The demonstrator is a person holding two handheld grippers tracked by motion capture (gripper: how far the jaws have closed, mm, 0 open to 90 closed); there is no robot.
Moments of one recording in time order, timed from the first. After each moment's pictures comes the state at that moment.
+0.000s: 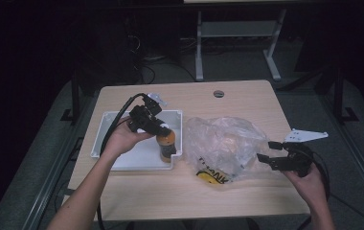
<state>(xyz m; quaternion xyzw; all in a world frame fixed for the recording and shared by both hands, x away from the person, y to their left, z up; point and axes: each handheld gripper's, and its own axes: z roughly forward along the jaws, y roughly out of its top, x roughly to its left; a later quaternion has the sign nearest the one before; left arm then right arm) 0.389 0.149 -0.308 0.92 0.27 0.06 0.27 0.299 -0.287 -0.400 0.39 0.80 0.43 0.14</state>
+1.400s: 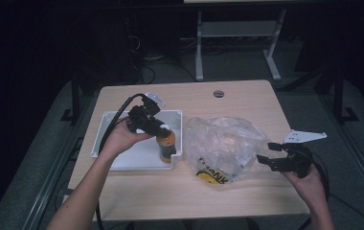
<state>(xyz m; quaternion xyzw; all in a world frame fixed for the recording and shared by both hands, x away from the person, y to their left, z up) 0.392 0.154 -0.311 0.92 0.27 0.03 0.28 0.299 -0.287 -0.403 0.39 0.81 0.42 0.13</state>
